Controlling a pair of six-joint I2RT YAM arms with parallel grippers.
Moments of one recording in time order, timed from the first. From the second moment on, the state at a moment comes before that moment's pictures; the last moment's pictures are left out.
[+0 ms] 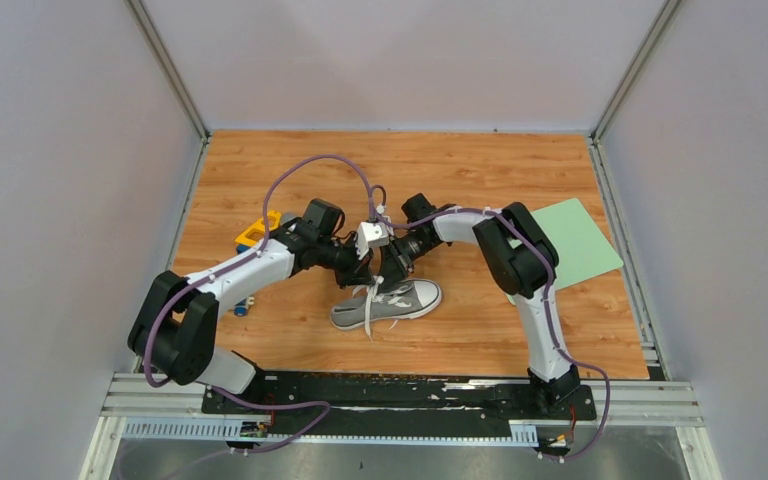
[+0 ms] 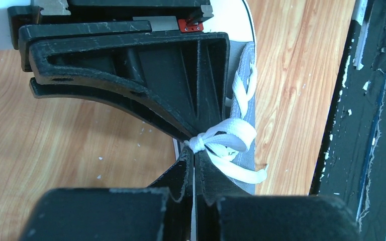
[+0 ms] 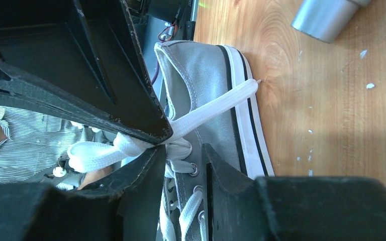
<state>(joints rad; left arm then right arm) -0.54 1.45 0.88 -0.36 0.72 0.44 0.58 2.23 1.41 -0.48 -1.42 -0.19</state>
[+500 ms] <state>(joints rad) -0.55 1.46 0.88 -0.36 0.67 0.41 0.58 2.29 1.47 -0.55 -1.47 -0.23</state>
